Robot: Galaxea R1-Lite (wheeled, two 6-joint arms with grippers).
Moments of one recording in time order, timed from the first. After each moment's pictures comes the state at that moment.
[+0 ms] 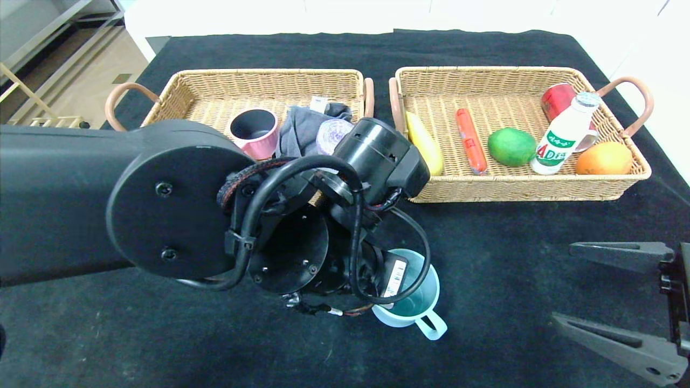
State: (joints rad) left arm -0.91 1.87 -1.60 0.58 0.32 -0.32; right arm 0.33 1.11 -0.60 -0.25 0.52 -0.23
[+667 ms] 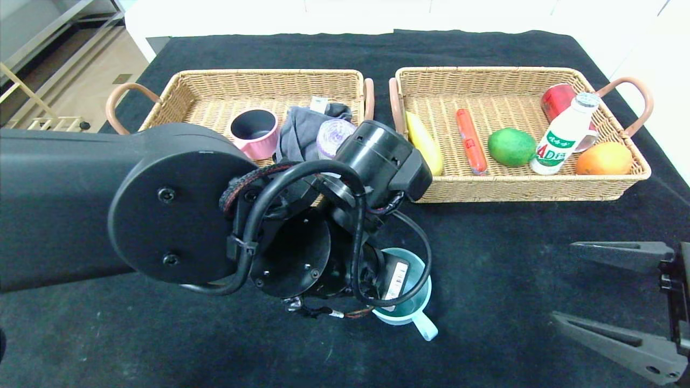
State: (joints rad) left arm -0.91 1.88 -1.60 0.59 0.32 -0.32; right arm 0.33 1.11 -0.60 -0.25 0.52 -0.23
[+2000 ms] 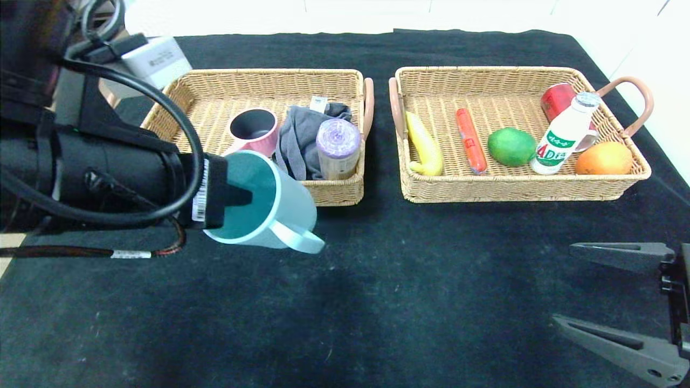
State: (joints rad) left arm -0.63 1.42 -1.45 0.55 0.26 -0.29; right arm 0.33 1.10 -0.60 -0.25 0.52 -0.23
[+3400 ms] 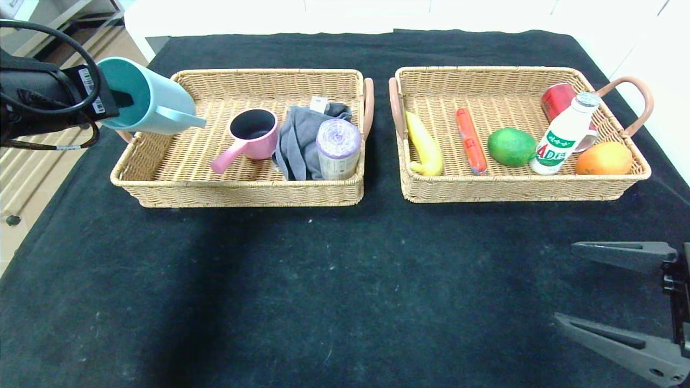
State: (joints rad) left arm 0.04 1.52 -1.43 0.05 -0.03 -0.15; right arm 0.33 1.10 -0.60 -0.25 0.52 -0.23
